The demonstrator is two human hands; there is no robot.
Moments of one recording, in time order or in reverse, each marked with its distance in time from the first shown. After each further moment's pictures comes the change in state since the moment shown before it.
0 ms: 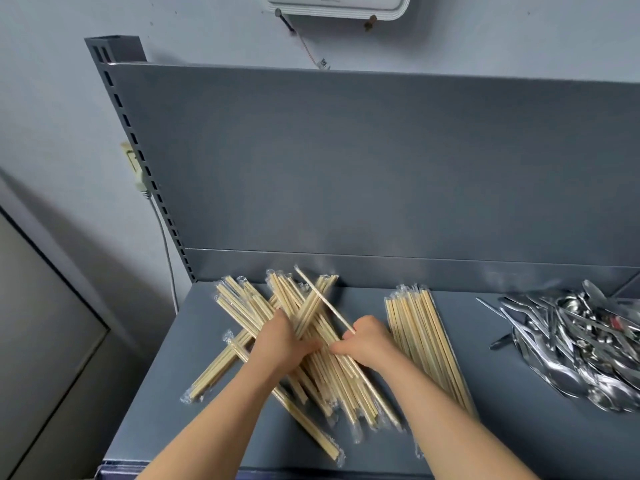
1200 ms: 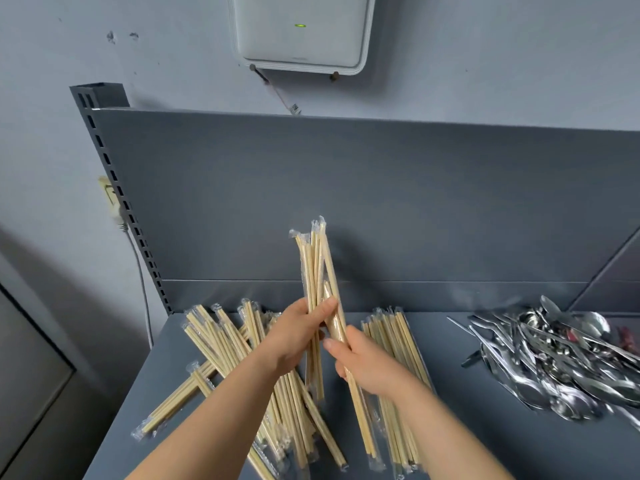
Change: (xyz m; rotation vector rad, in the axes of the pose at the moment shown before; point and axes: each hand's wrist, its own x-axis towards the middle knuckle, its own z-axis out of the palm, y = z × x) left_hand -0.006 0.077 -0.018 -1.001 -0.398 0.277; right_hand -0.047 0.000 -0.048 0.169 -0.112 -0.312
